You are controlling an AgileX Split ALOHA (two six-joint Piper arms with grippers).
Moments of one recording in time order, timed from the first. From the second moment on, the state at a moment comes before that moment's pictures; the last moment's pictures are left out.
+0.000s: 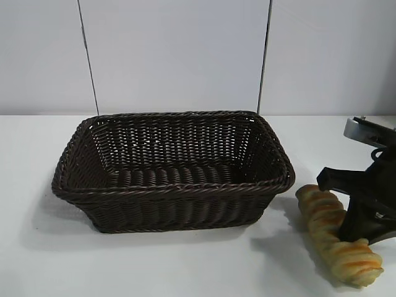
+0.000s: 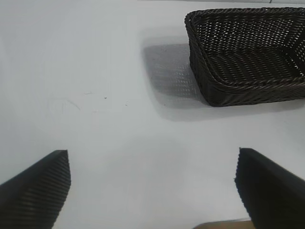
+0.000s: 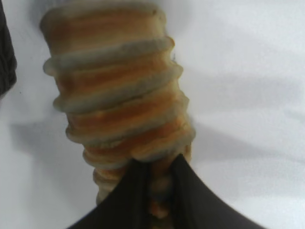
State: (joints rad) left arm -0.04 -0.01 -0.48 -0.14 1.12 0.09; right arm 0.08 1.69 -0.69 0.53 0.43 -0.29
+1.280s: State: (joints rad) left arm -0.04 -0.01 -0.48 -0.14 1.12 0.09; right arm 0.18 1.50 -1.08 0.42 0.76 -0.34
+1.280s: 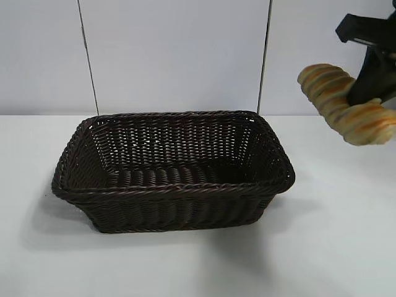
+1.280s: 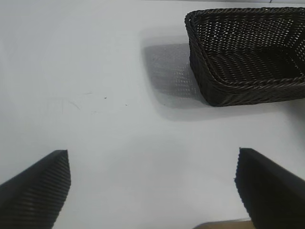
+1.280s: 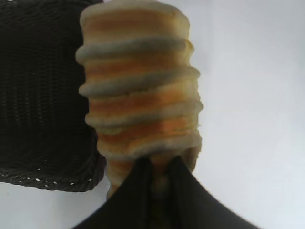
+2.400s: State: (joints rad) left arm -0.04 -0.01 -0.48 -0.14 1.12 0.09; right arm 0.53 2.02 -1.45 0.19 0.68 -1.14
